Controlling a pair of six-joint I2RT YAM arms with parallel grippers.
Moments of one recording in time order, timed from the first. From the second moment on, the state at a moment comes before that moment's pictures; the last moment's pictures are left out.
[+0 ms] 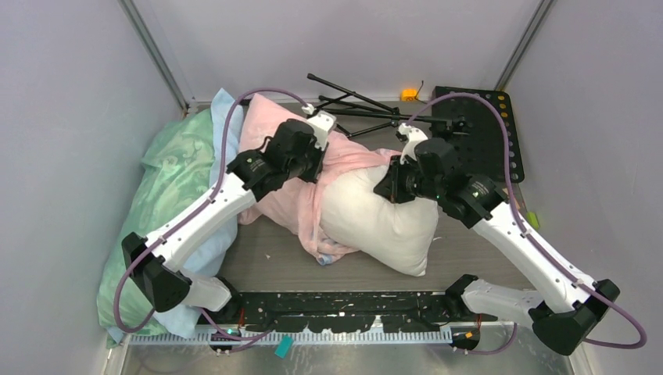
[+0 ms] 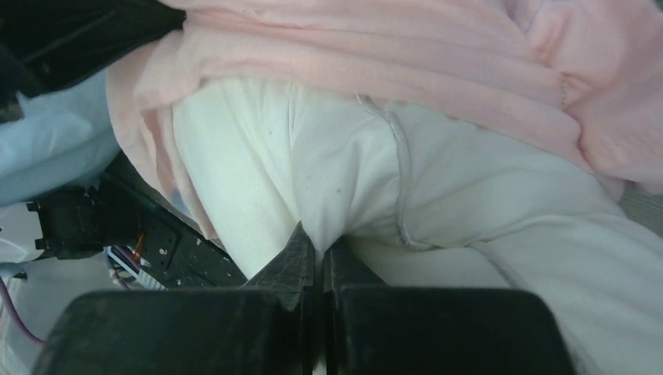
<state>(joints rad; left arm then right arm) -0.77 1.39 1.44 -0.69 -0.14 -0.08 0.64 1.08 1.17 -0.71 -0.12 0.43</state>
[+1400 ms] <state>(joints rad) -0.30 0.94 1.03 -0.49 0.12 -0.32 0.66 0.75 1.25 -0.82 0.36 0.36</state>
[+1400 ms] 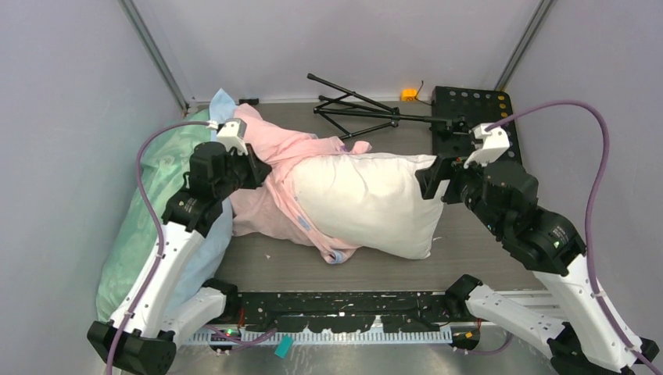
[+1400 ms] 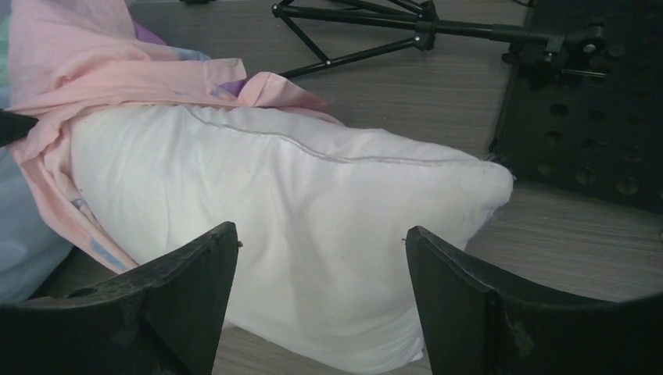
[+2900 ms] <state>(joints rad) -0.34 1.03 1.17 -0.62 0.09 -0.32 0.61 1.00 1.32 -0.86 0.36 0.36</state>
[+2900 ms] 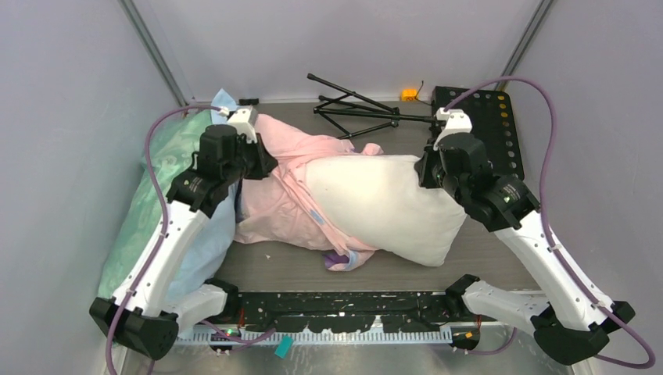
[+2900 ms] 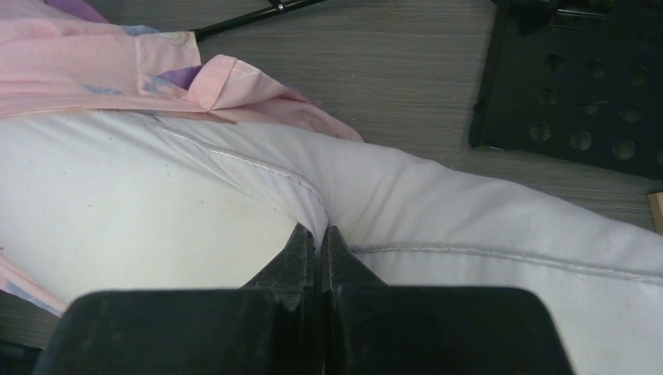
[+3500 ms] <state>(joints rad) -0.30 1.42 1.56 -0.75 0.12 -0.28 0.50 1.27 1.60 -1.04 0.25 0.27</state>
